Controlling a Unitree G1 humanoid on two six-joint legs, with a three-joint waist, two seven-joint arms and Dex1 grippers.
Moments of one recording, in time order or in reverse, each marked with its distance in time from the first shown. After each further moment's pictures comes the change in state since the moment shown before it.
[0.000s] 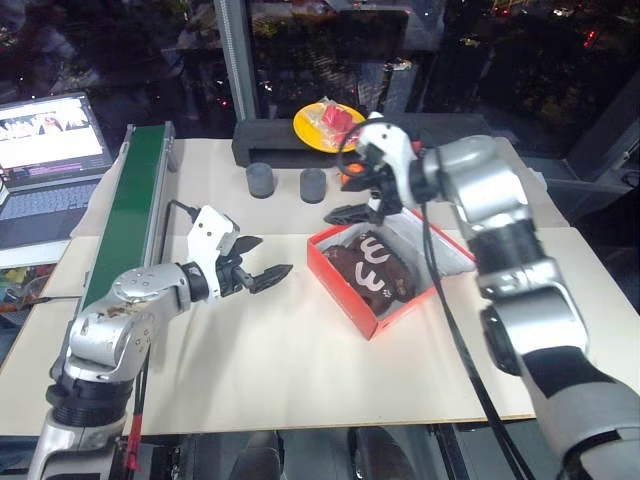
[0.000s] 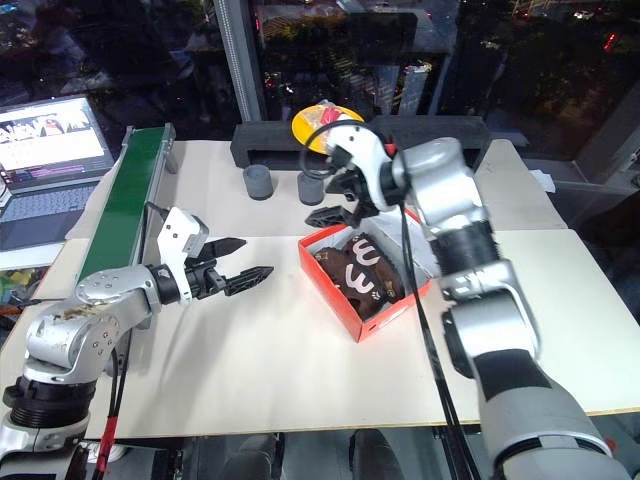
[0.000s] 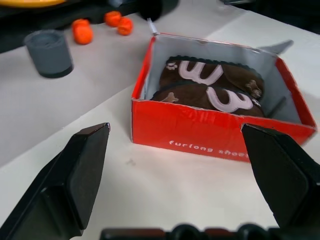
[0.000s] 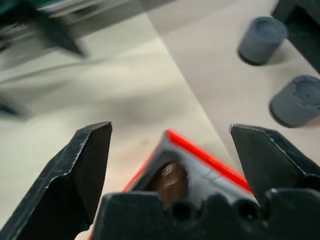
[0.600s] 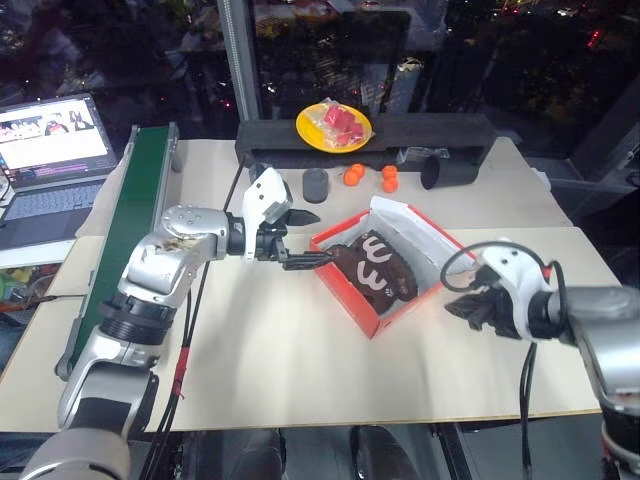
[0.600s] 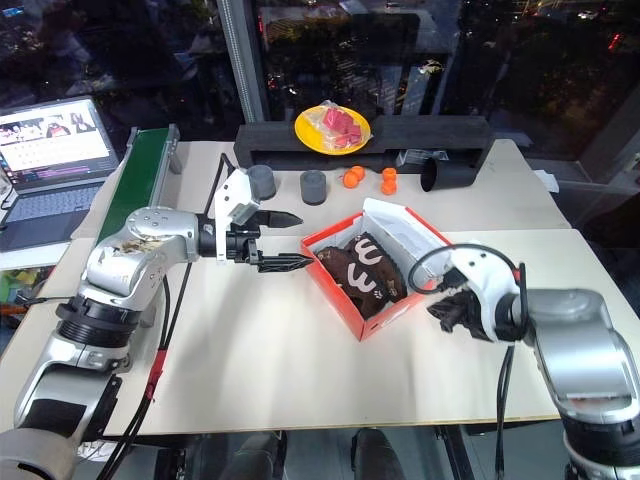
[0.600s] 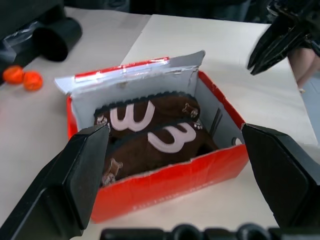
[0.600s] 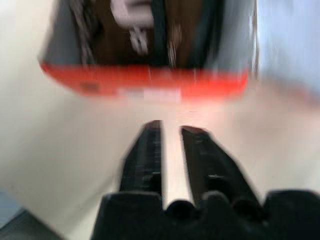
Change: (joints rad) left arm -0.406 -0.095 -0.237 0.396 0.159 -0.221 -0.363; right arm 0.783 -0.164 -0.393 -0.798 0.109 0.581 -0.339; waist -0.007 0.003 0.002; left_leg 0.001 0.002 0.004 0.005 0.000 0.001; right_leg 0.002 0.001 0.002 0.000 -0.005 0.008
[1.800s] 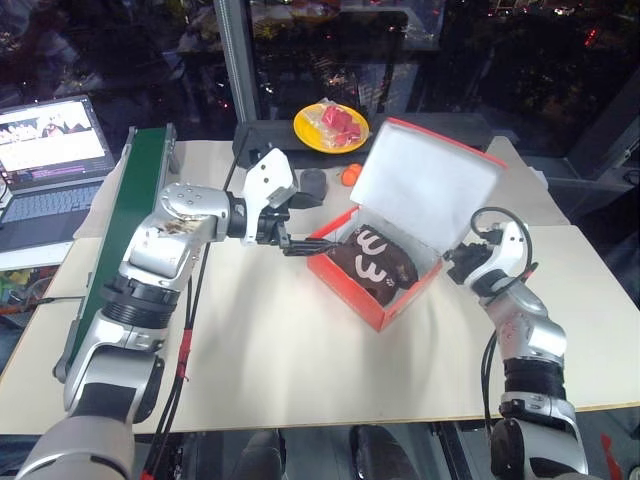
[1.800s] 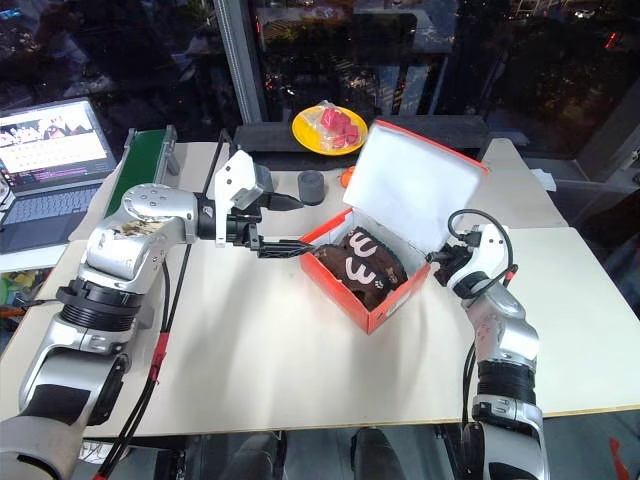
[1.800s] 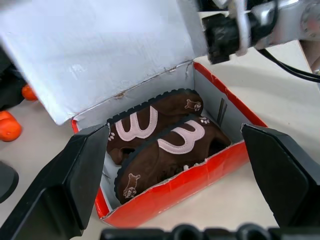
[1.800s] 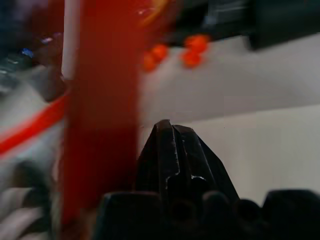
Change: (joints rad) left arm -0.035 0.001 0.022 -0.018 0.084 0.004 0.000; right arm -0.182 0.401 -0.153 0.841 0.458 -0.931 -0.320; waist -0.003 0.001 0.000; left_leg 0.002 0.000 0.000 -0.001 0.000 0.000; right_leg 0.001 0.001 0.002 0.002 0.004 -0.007
